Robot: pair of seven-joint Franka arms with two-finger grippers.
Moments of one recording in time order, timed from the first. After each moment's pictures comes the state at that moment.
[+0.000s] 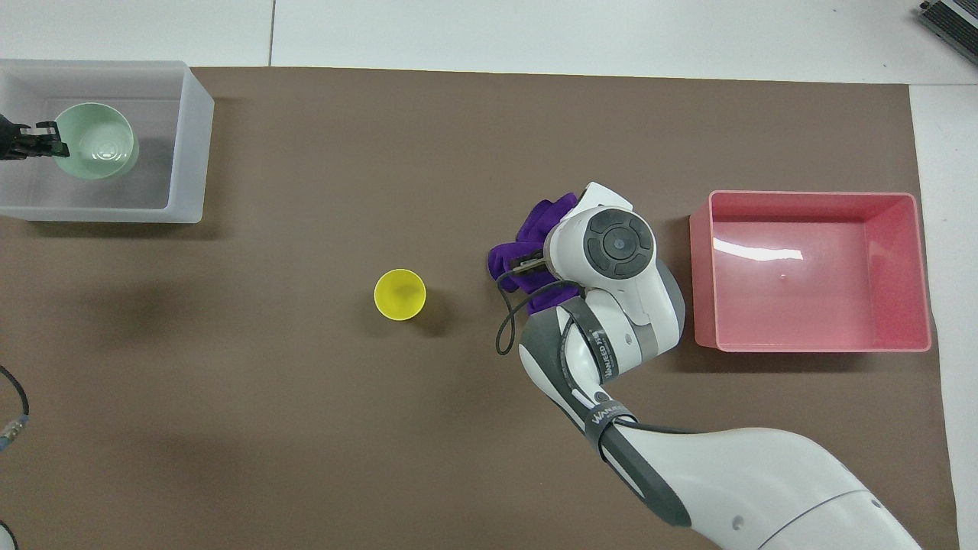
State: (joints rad) left arm 0.30 0.67 -0.05 -1.30 -0.09 2.20 0.14; right arm 0.49 0.42 -0.07 -1.88 0.01 2.46 0.17
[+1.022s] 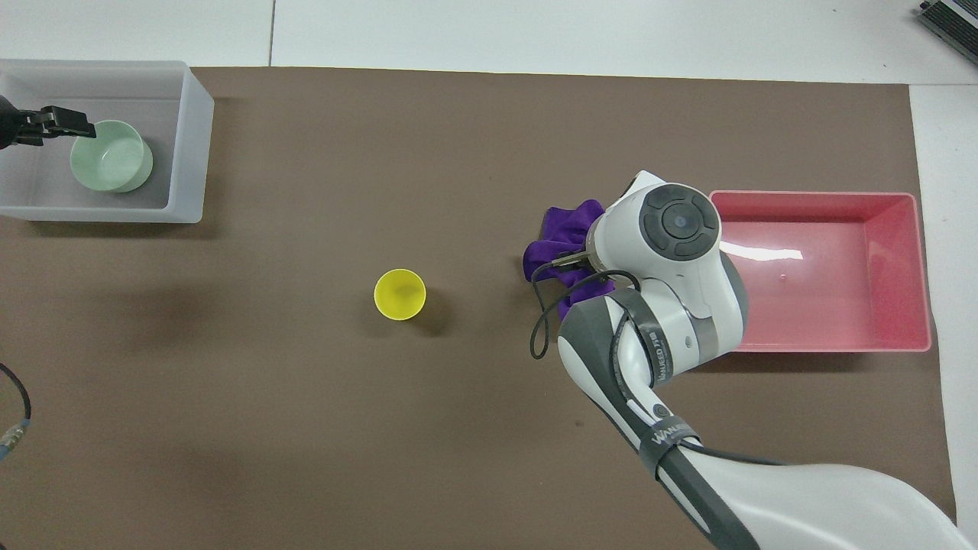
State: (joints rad) left arm 0.26 0.59 -0.07 -1.34 -0.09 2.19 0.19; right arm 0.45 0.26 -0.09 -1.90 0.01 2.25 0.17
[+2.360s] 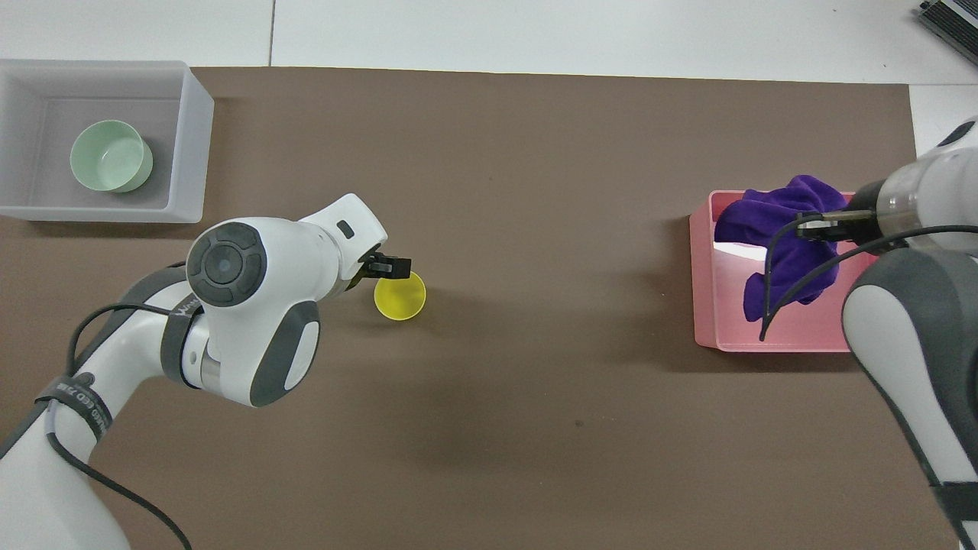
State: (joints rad) left arm -0.39 0.15 -0.08 -2.09 -0.09 2.46 -0.21; right arm 0.08 0.00 -0.09 -1.85 -0.05 1.97 0.01
